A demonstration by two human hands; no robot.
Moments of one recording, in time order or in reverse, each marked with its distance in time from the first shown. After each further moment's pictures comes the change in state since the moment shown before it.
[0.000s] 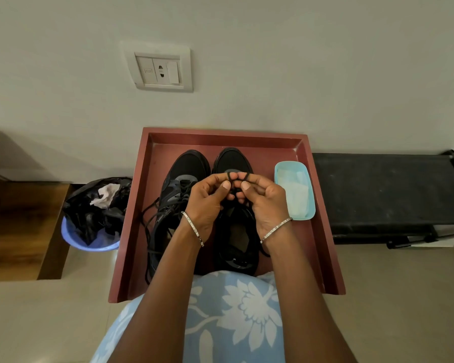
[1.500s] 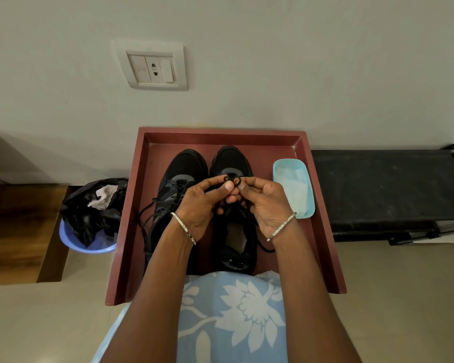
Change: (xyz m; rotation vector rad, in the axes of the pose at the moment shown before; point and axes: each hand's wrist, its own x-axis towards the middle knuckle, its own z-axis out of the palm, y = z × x) left_hand 0.007 0.000 -0.010 -0.111 -0.018 -0.260; right_hand 0.003 -0.007 -0.012 0.118 -0.128 0.150
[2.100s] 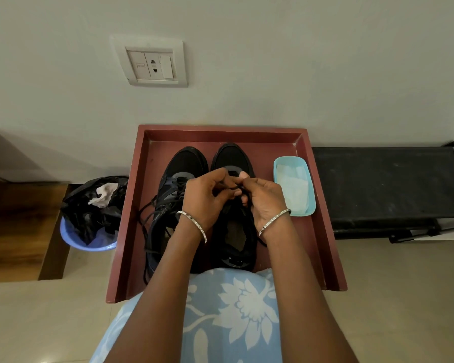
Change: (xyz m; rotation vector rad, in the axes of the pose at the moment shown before) left_hand 0.002 -0.002 0.003 0.781 0.044 0.708; right_hand 0.012 0.007 0.011 -0.017 0.219 0.101
